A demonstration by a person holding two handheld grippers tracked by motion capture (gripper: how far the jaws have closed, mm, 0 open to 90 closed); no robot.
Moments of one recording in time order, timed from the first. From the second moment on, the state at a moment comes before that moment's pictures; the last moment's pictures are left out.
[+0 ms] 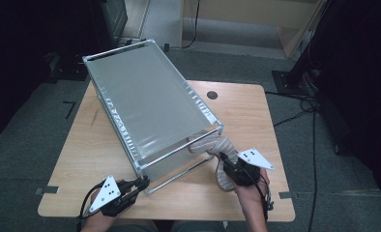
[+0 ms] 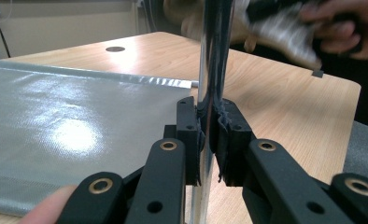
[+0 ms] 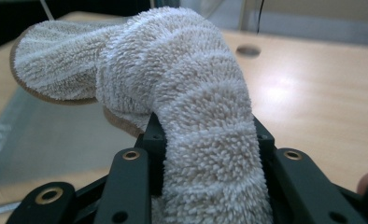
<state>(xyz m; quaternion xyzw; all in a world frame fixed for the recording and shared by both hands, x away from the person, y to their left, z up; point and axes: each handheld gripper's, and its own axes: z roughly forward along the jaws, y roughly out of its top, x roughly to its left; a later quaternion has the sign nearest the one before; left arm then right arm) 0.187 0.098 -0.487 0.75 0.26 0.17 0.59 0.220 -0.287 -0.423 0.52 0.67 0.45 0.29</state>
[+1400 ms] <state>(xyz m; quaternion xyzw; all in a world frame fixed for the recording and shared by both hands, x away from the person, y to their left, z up) 0.187 0.098 -0.487 0.75 0.26 0.17 0.59 0.249 -0.302 -0.494 0.60 0.65 0.35 0.30</state>
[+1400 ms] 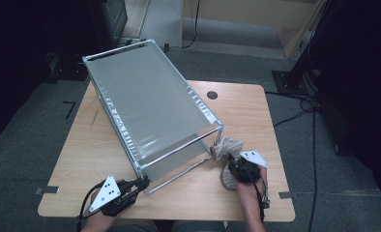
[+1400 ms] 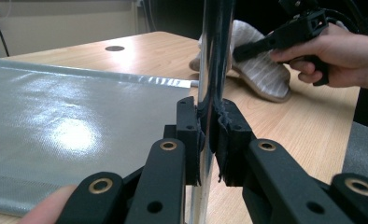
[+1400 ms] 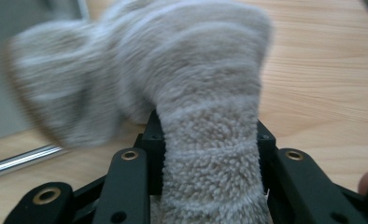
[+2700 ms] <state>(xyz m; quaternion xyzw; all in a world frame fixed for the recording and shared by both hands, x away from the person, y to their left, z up) 0.188 0.098 -0.488 0.75 0.26 0.17 0.59 0.269 -0.286 -0.499 0.62 0.64 0.35 0.29</state>
